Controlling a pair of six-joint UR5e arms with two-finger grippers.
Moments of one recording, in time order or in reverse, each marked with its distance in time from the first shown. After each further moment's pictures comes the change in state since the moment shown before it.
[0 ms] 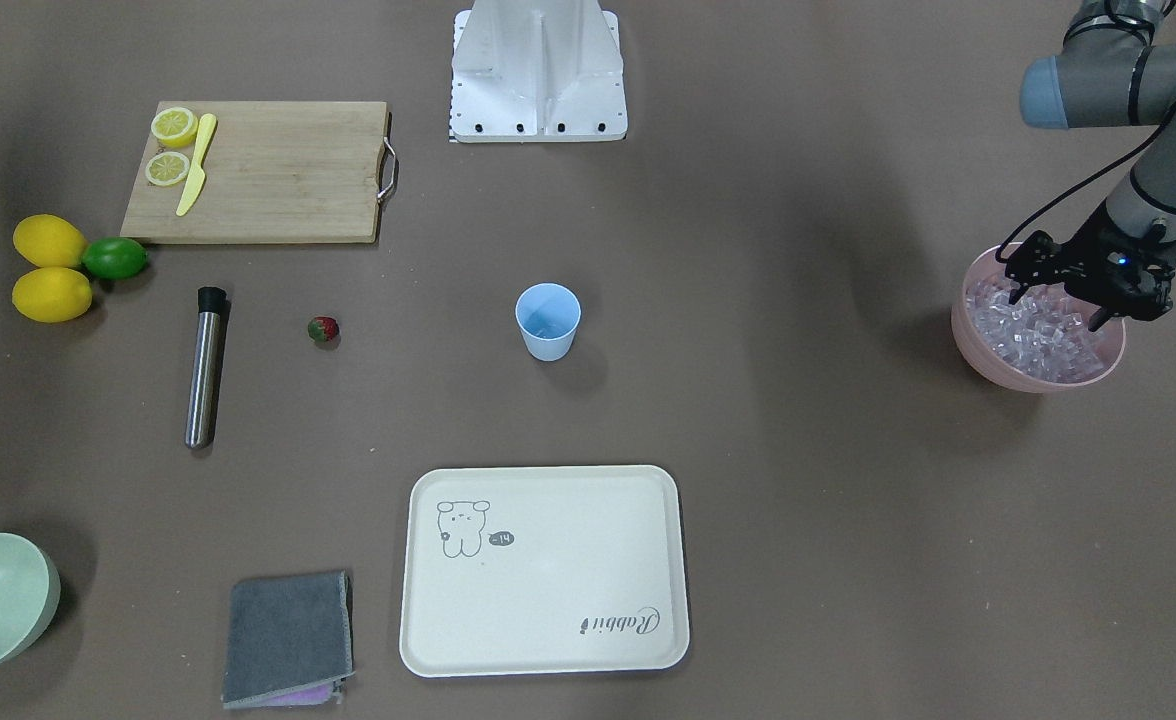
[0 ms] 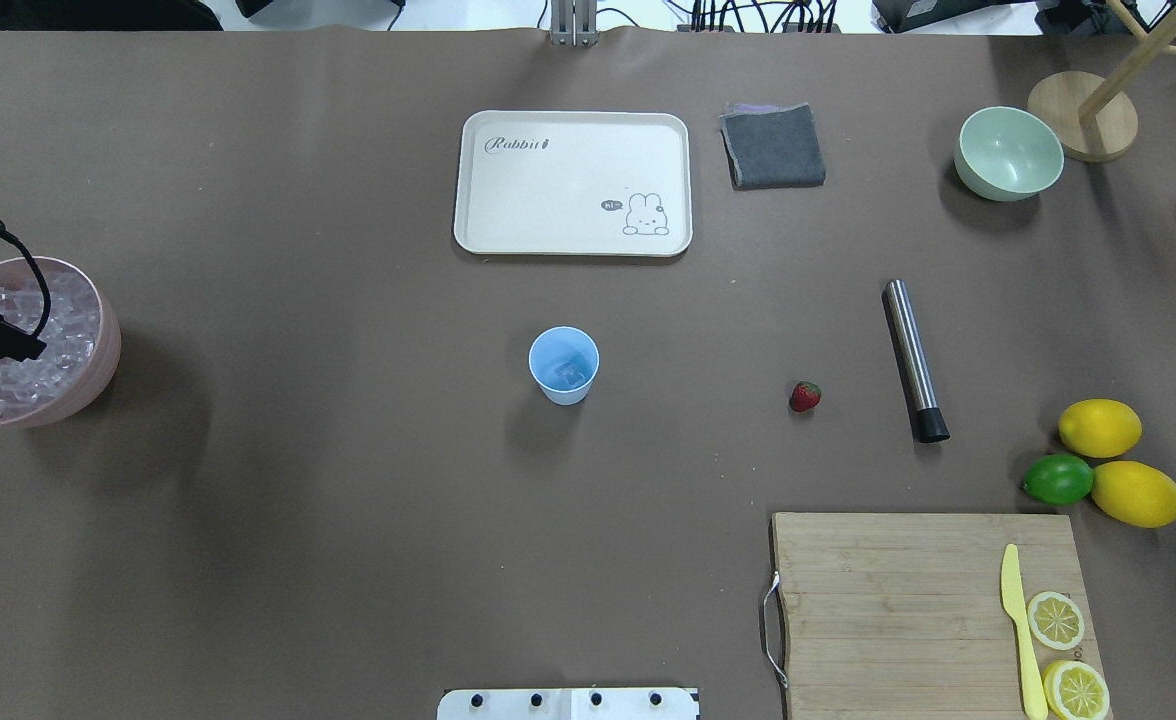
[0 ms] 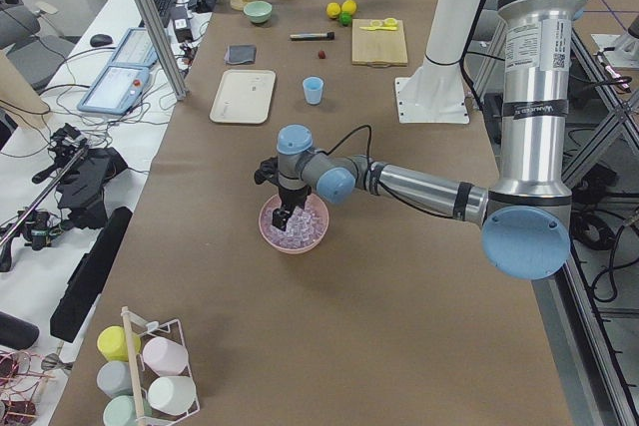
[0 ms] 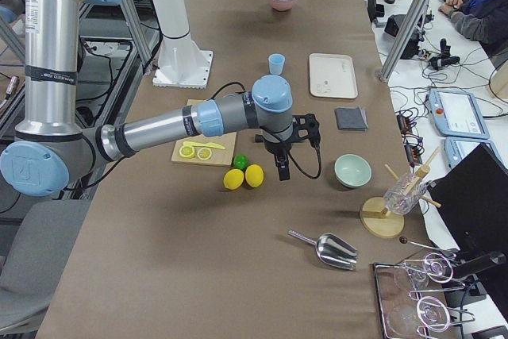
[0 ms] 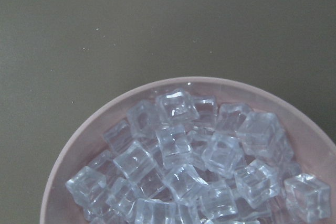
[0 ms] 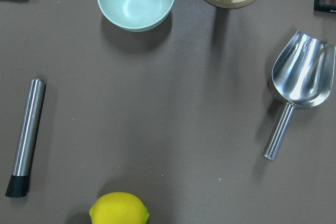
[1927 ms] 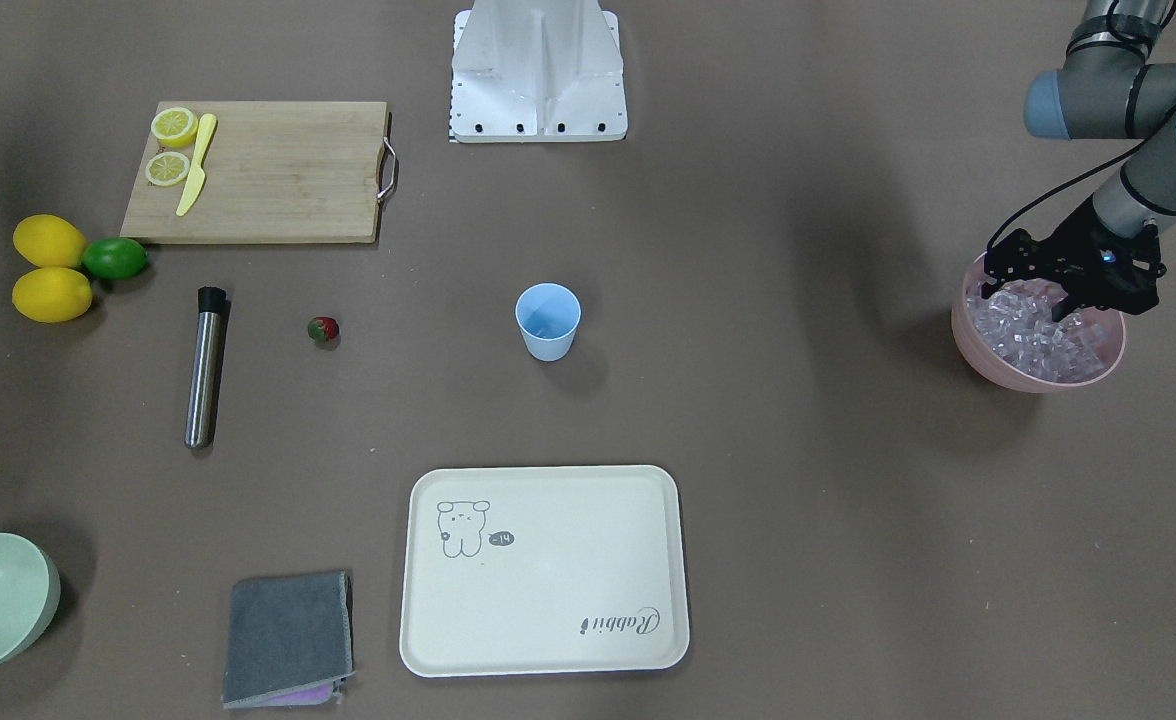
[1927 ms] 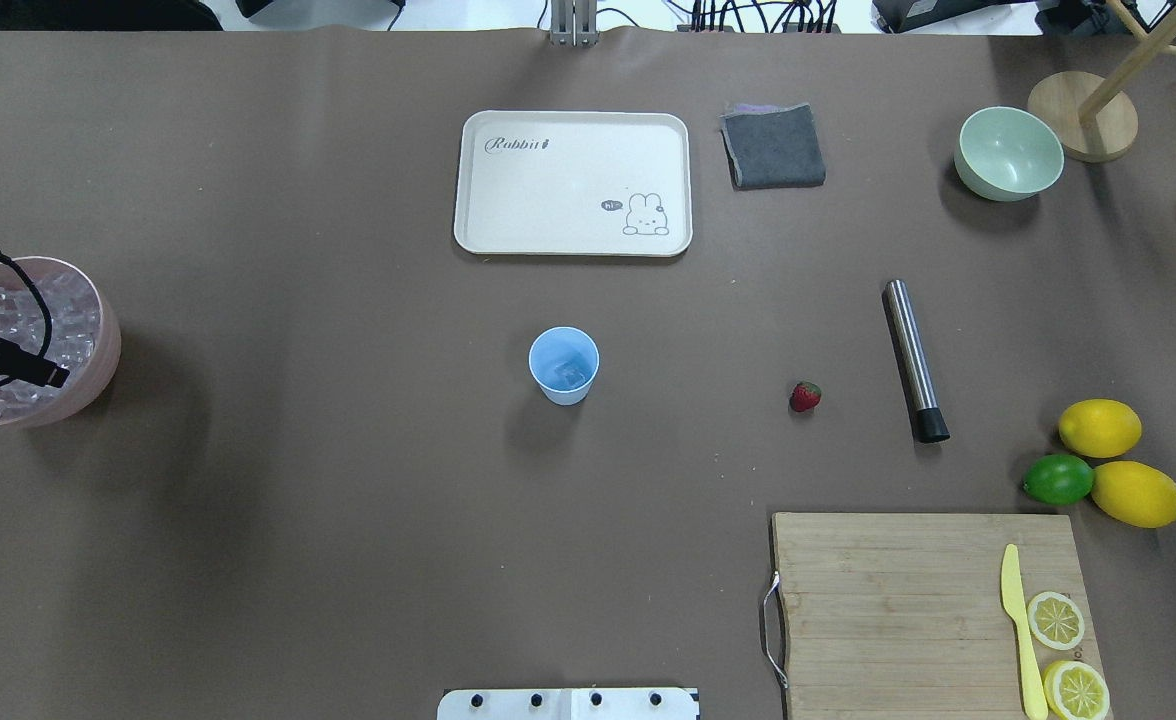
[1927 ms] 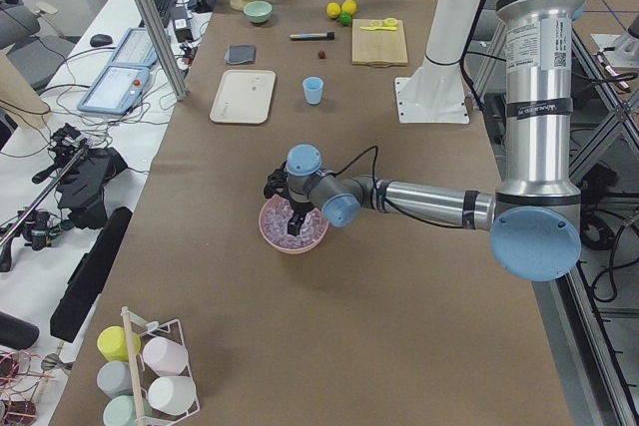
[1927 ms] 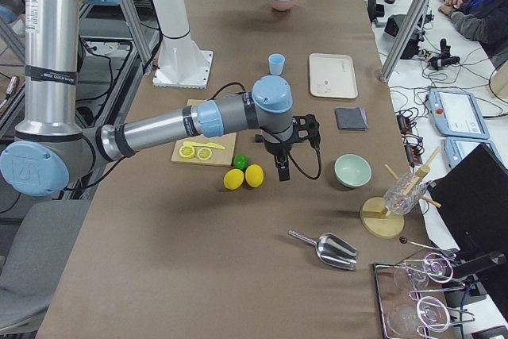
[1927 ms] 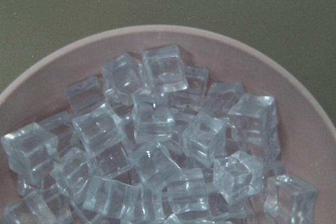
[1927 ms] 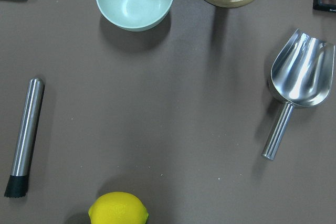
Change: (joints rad) left arm 0.031 0.041 0.076 -0.225 -0.106 -0.204; right arm 0.000 0.000 -0.002 0.000 -0.001 0.001
